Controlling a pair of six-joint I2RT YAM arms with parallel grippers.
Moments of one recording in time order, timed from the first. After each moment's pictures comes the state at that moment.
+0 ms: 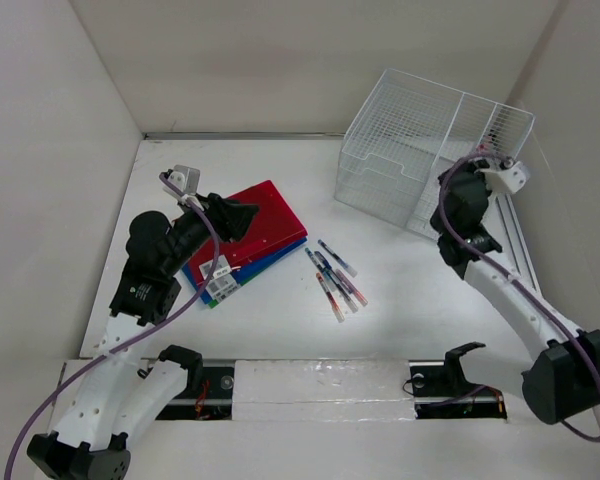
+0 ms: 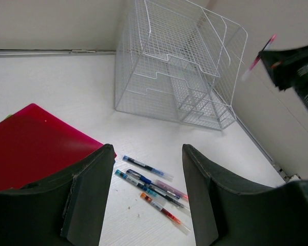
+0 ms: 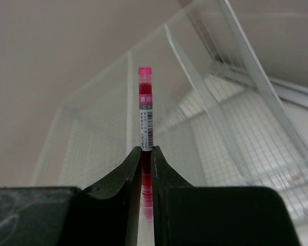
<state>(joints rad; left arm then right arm) -0.31 0.73 0.84 -0.12 0.32 -0.43 0.33 1.15 0.82 0.32 0.93 0.64</state>
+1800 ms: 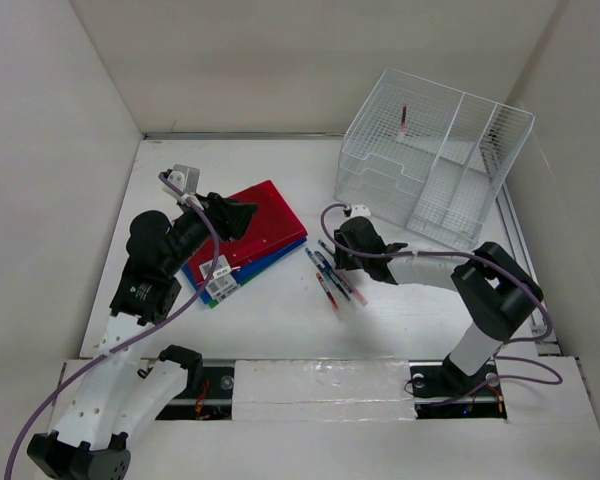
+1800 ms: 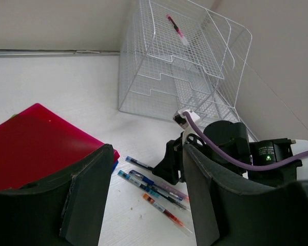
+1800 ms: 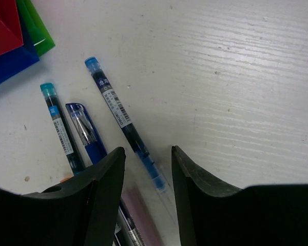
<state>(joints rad) -0.31 0.73 0.84 -0.12 0.30 -0.42 0.70 1.67 0.83 0.06 0.25 0.48</state>
